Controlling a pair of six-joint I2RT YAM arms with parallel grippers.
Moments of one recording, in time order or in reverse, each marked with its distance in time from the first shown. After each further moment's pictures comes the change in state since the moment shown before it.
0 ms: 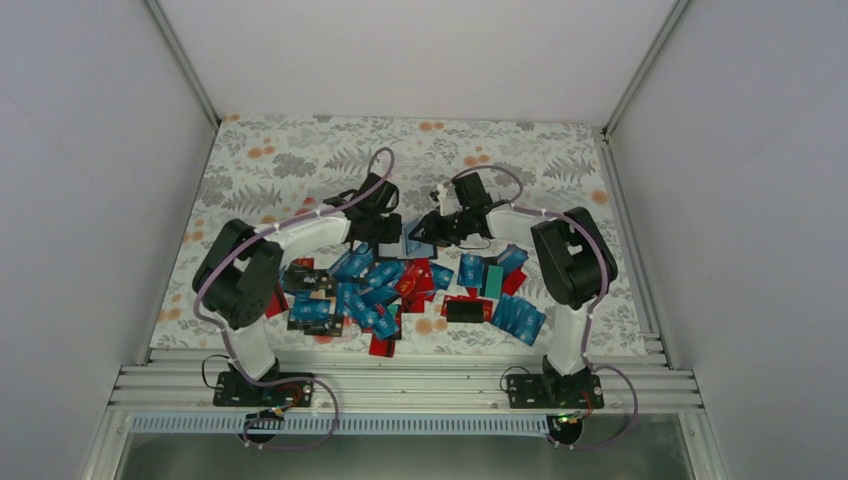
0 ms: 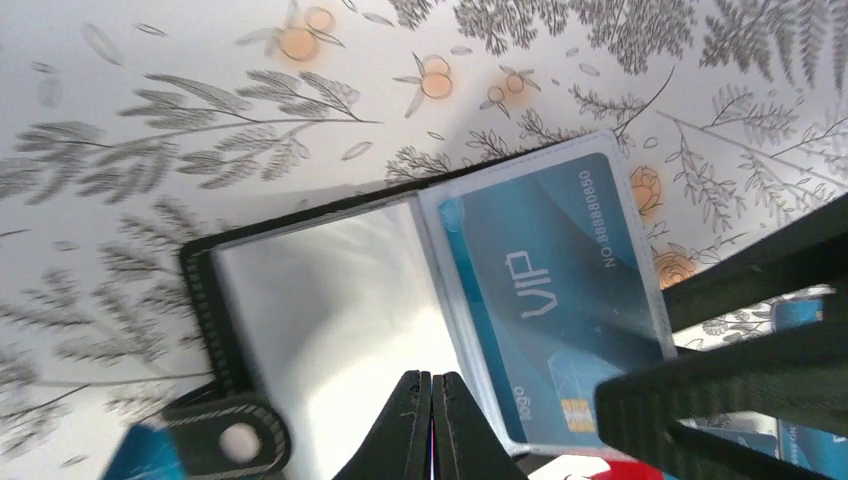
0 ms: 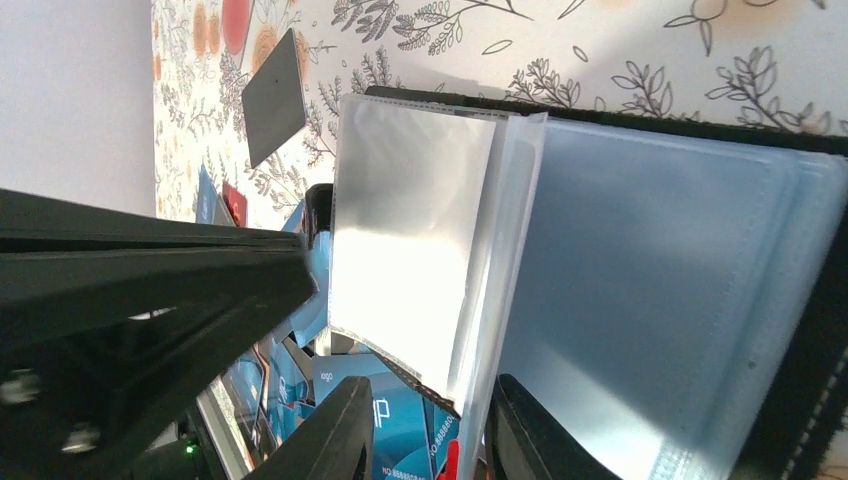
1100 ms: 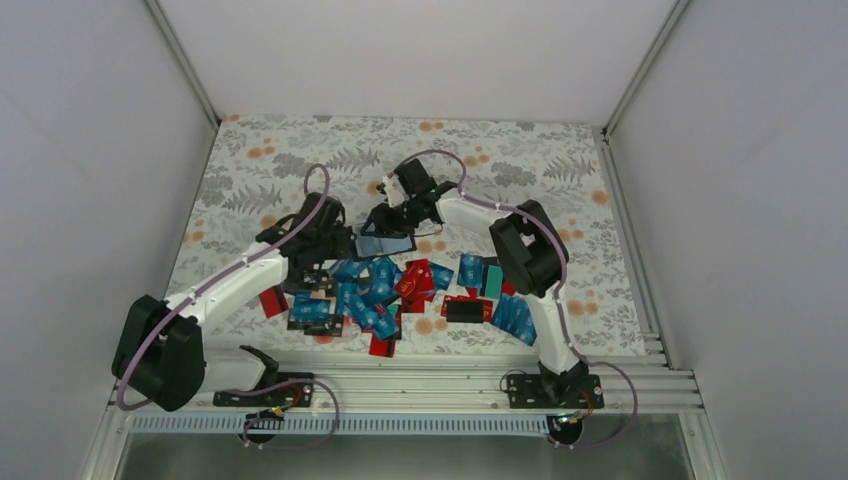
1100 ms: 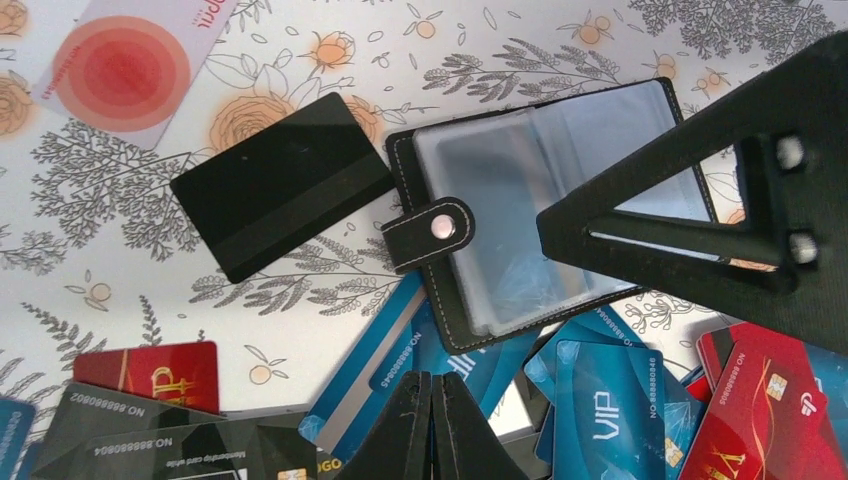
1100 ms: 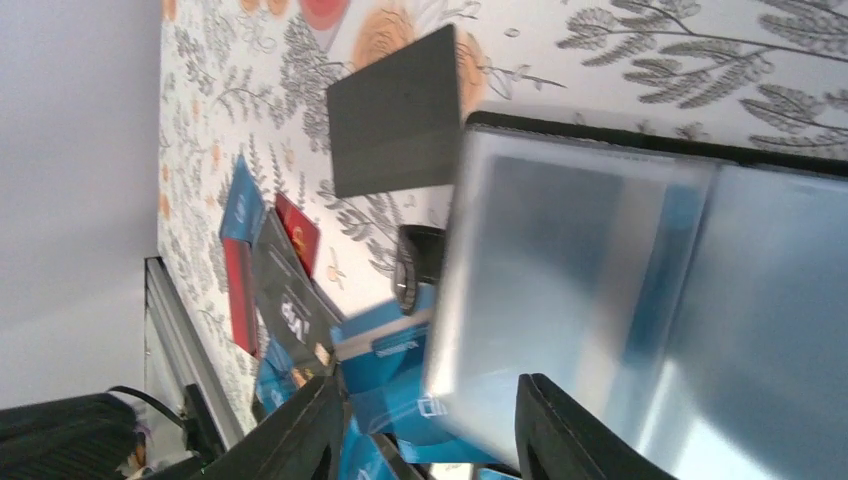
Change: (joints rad) left arm 0.119 -0.524 -0.343 -0.113 -0.172 0.004; right arm 0.196 0.256 0.450 -0.203 0.052 0.021
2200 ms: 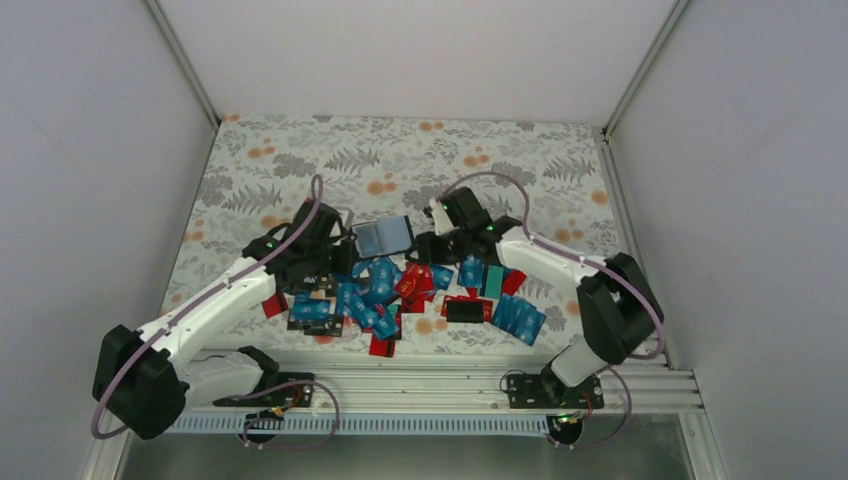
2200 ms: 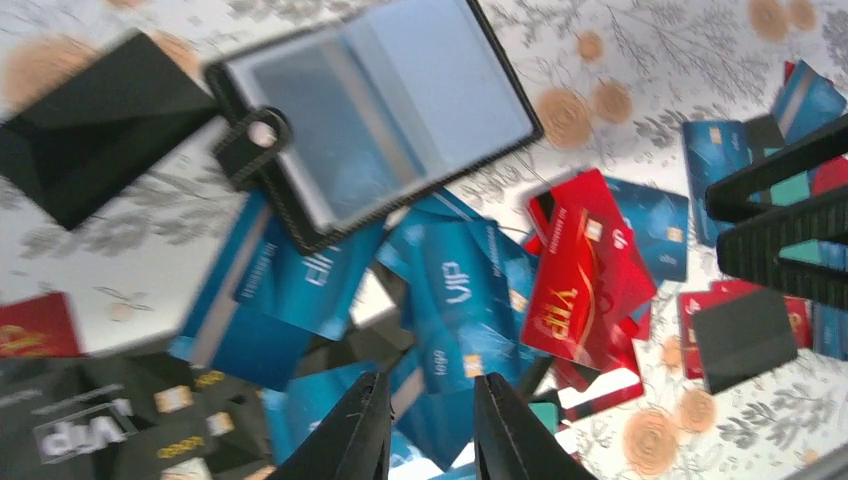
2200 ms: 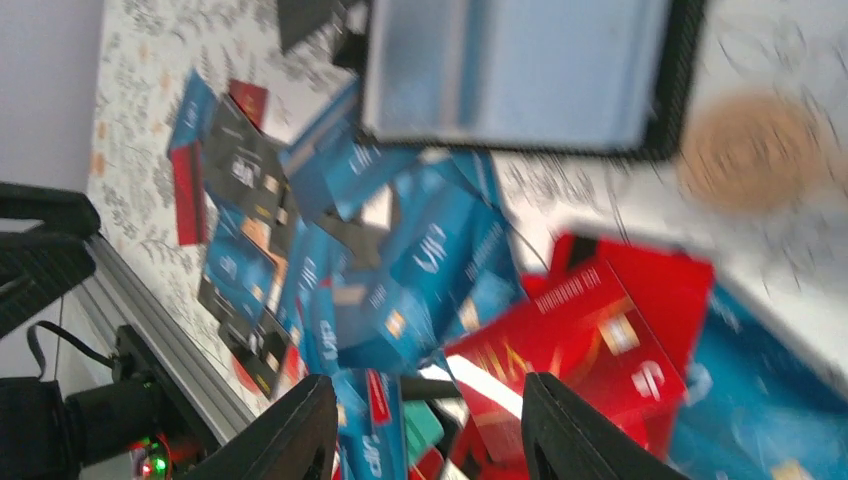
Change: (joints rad) left arm -0.052 -0.169 -0.003 -0.123 0.191 0.060; right arm 0.002 -0.587 -0.520 -0.017 0.227 -0.018
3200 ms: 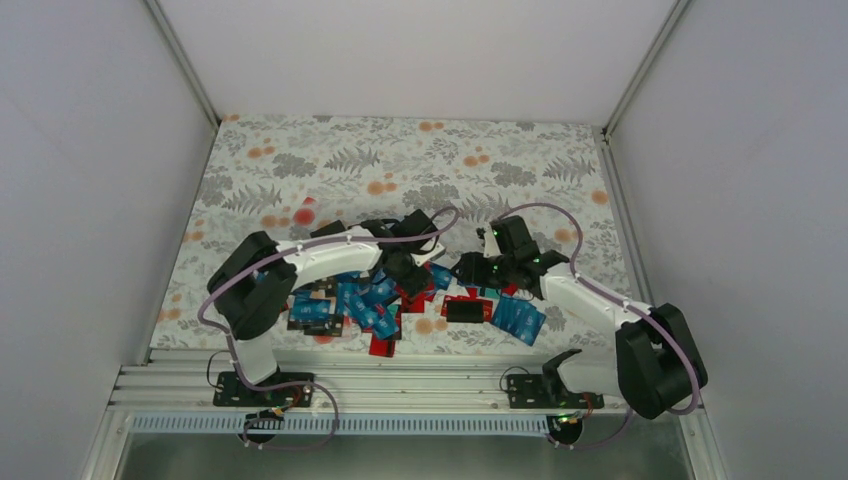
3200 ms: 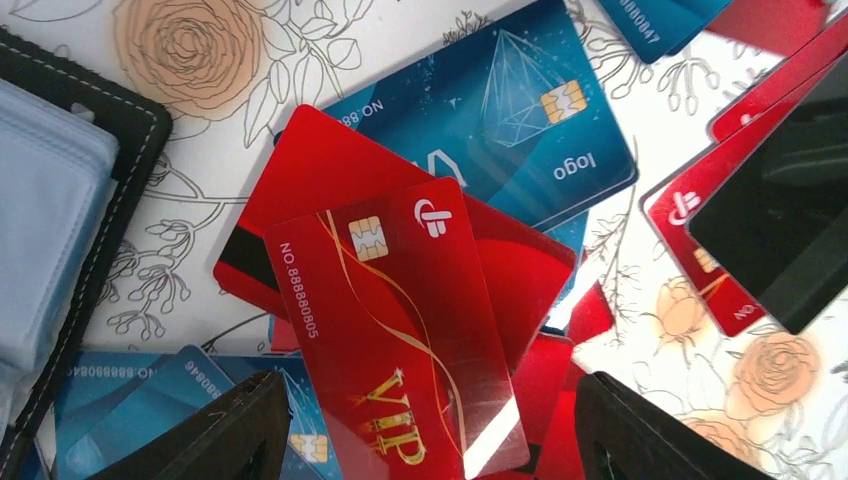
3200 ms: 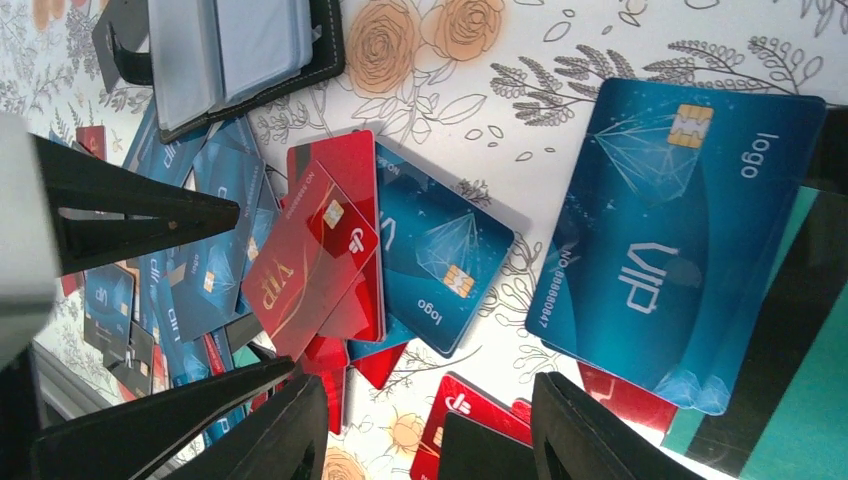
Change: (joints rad) left arm -0.344 0.660 0.368 -0.018 -0.022 0.365; right arm -0.181 -0.347 -0.424 0.040 0.087 0.053
